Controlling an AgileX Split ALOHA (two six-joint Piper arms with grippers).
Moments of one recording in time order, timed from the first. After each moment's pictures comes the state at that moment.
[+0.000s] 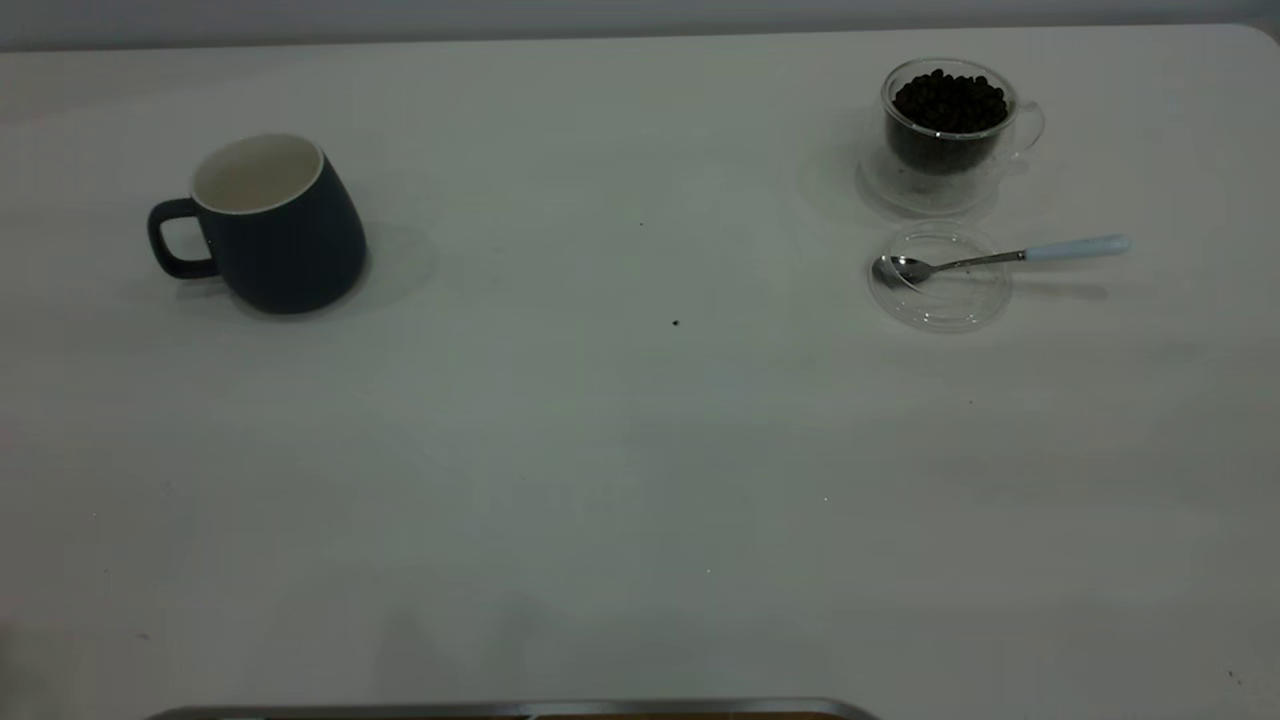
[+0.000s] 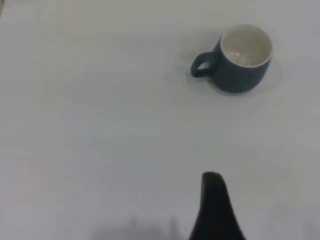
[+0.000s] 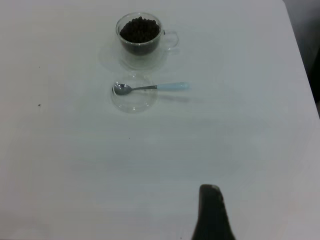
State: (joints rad) left arm 0.03 0.67 -0.60 -0.01 0.70 -0.05; right arm -0.08 -0.01 -0.47 0.12 1.12 -0.08
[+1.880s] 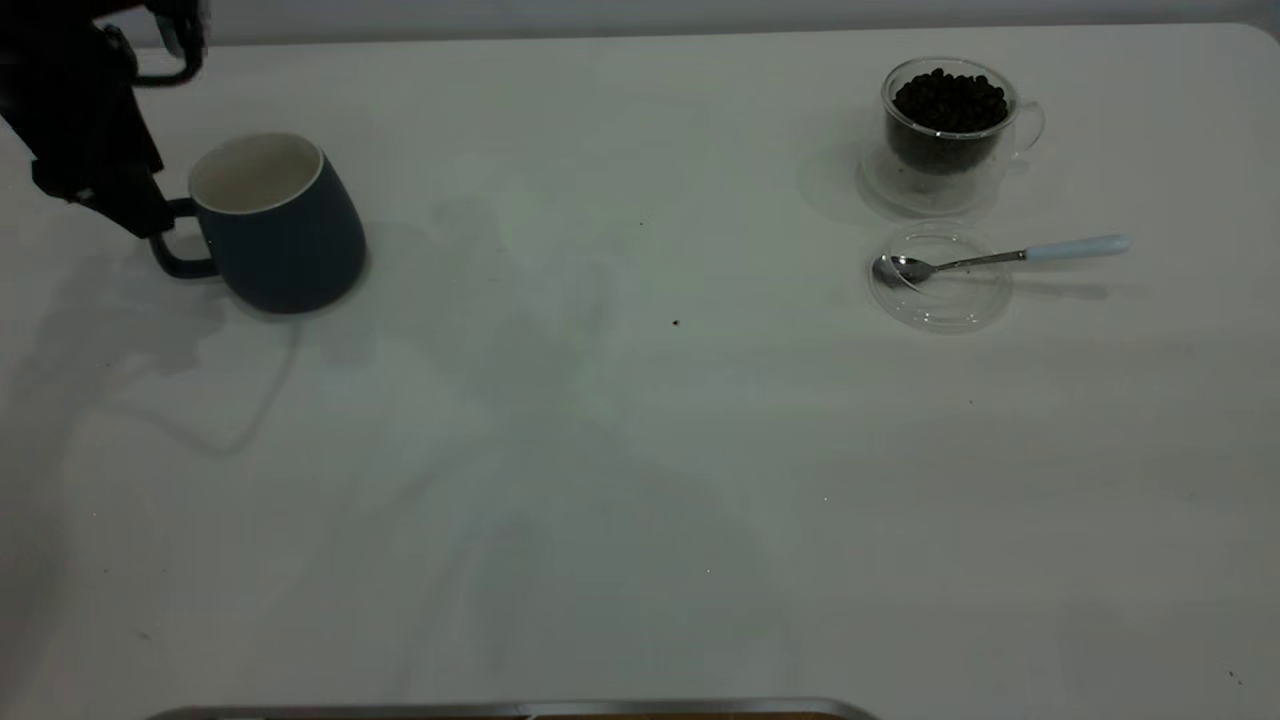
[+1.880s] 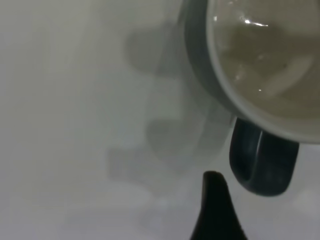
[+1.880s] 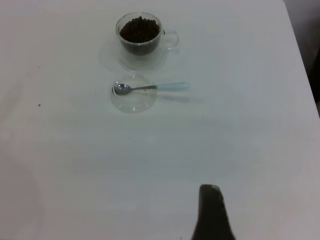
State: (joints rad) left arm 0.03 2.25 -1.40 -0.16 0.50 1.33; right arm -0.08 -0.01 -0.47 0.12 1.12 -0.08
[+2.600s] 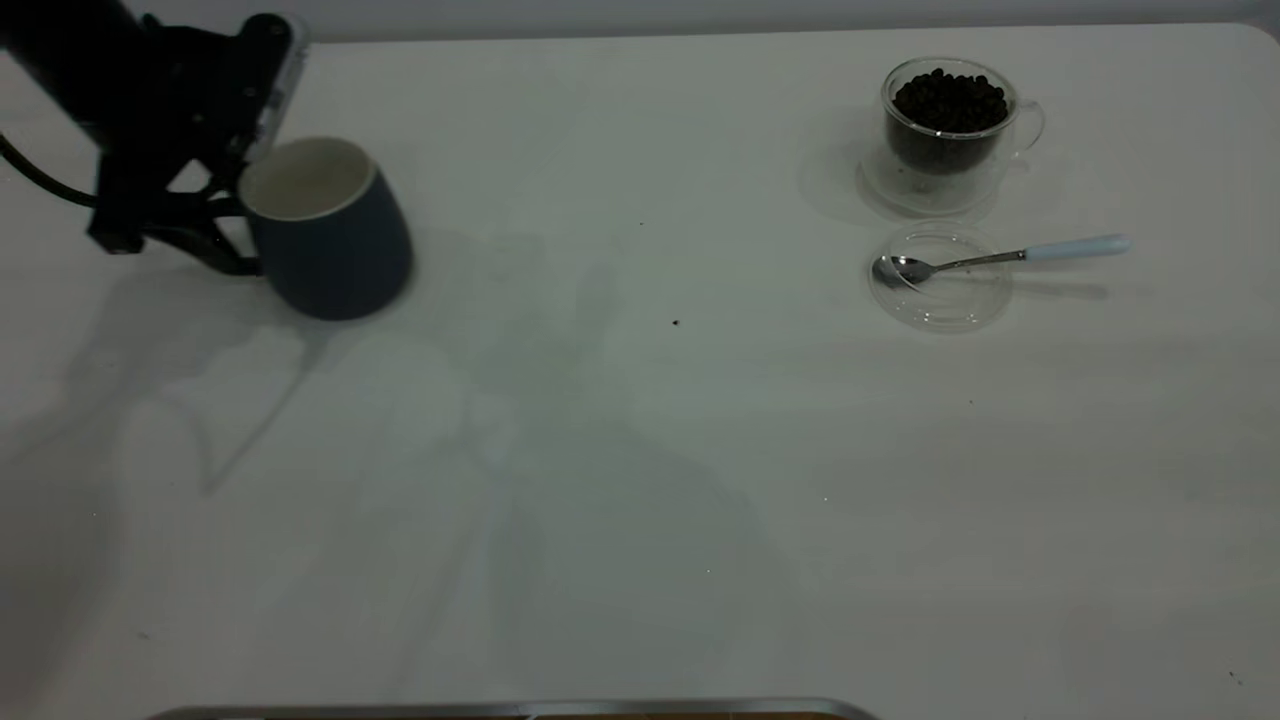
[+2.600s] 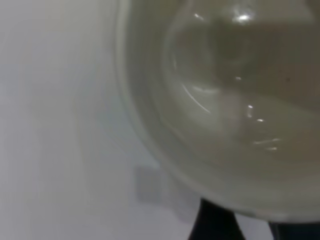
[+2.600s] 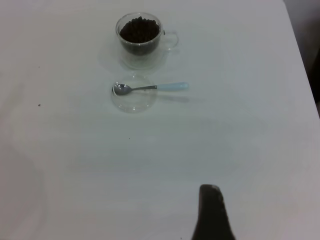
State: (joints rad) left arm -0.05 2.33 -1.41 -0.30 0.39 1.91; right arm -0.08 -0.01 -0.47 0.12 1.12 -0.08
